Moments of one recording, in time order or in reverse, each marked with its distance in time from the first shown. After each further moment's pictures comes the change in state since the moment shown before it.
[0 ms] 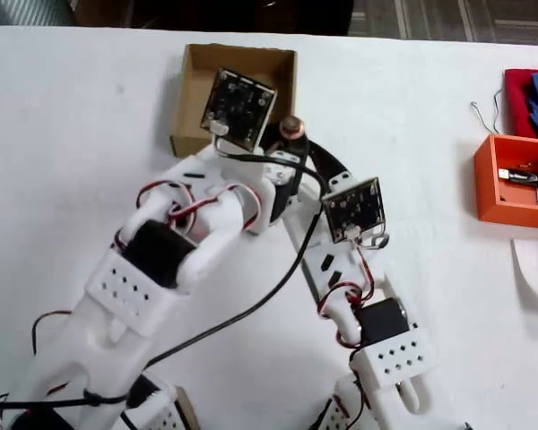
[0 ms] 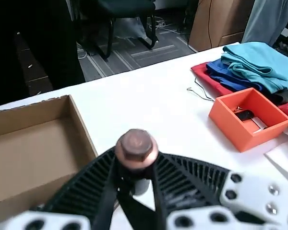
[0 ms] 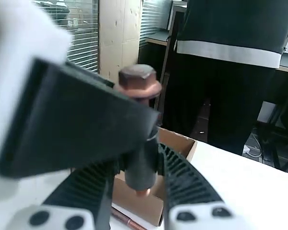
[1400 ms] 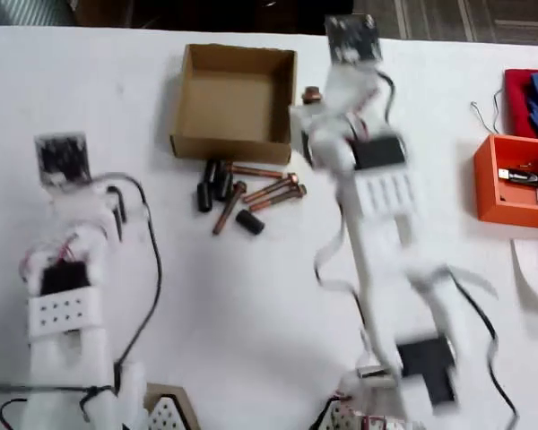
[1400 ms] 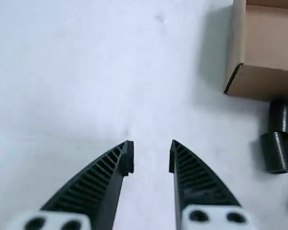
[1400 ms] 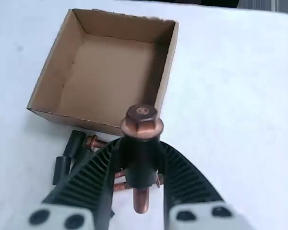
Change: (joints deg) left arm -49.1 -10.2 47.5 -22.4 -11.7; right arm 7.0 65.2 -79.6 58.7 -14.1
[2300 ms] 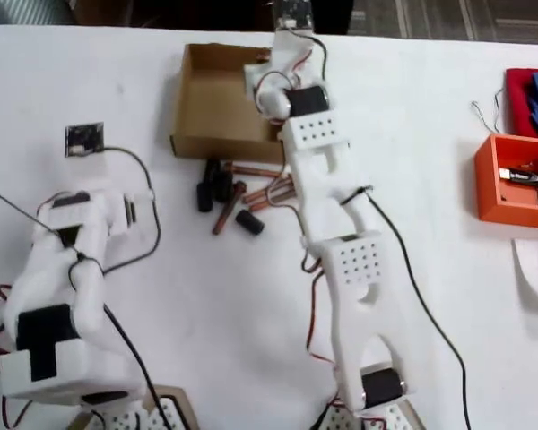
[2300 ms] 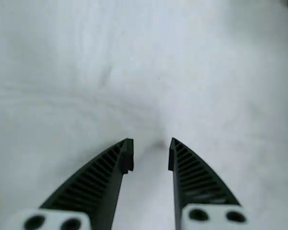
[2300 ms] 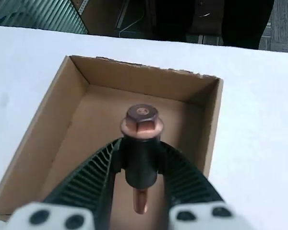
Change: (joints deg) left arm -0.4 46.2 -28.7 12.3 2.0; right arm -3.0 56.1 -56.7 -8.9 -1.3
